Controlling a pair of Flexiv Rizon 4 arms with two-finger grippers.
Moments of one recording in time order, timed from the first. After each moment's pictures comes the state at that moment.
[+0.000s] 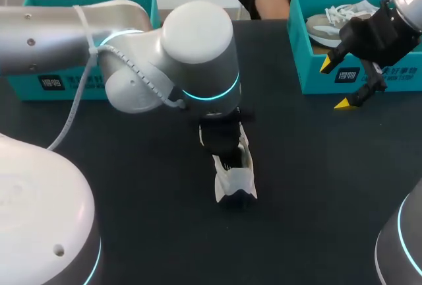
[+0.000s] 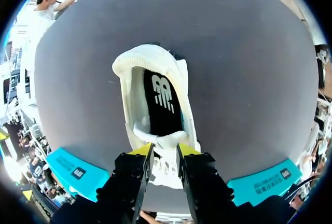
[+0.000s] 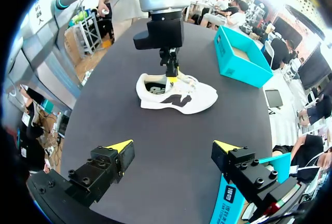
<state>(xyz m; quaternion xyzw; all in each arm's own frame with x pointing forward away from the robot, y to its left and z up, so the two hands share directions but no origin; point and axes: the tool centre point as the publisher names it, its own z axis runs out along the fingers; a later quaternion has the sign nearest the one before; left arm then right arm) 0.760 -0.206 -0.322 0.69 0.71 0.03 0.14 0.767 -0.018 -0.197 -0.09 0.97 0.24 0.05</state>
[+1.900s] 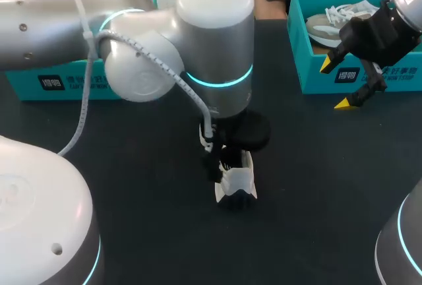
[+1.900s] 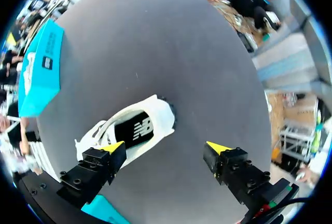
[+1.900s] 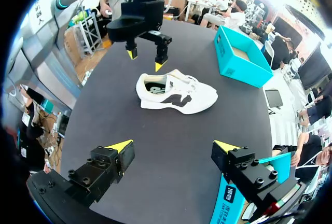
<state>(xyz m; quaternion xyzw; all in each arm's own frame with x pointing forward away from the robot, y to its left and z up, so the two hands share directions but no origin) 0.663 -0.190 -0.296 0.16 0.99 -0.02 0.01 0.767 -0.018 -0.197 -0.09 0.97 0.24 0.05</state>
